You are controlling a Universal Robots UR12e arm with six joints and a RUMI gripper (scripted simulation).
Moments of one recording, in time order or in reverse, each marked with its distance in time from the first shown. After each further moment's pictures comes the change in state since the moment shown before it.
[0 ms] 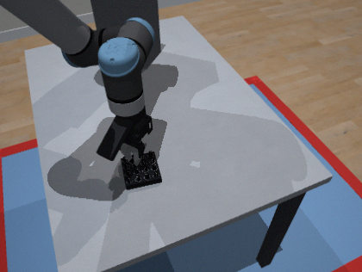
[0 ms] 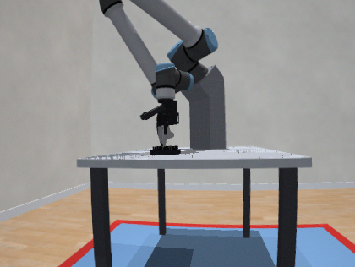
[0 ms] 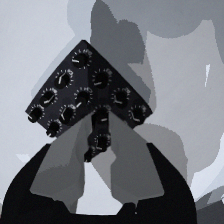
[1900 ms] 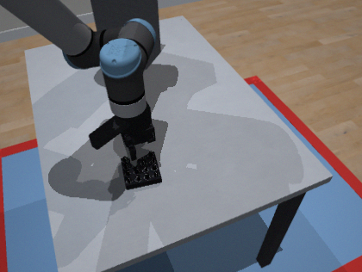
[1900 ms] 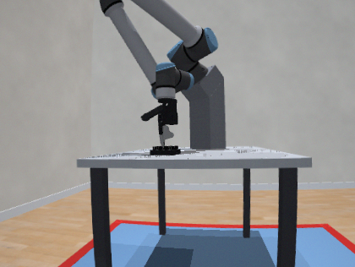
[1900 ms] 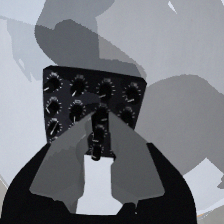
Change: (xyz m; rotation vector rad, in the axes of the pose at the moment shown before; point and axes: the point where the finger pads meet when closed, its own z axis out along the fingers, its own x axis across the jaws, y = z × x) arm 0.003 0.001 0.000 0.000 -0.002 0.646
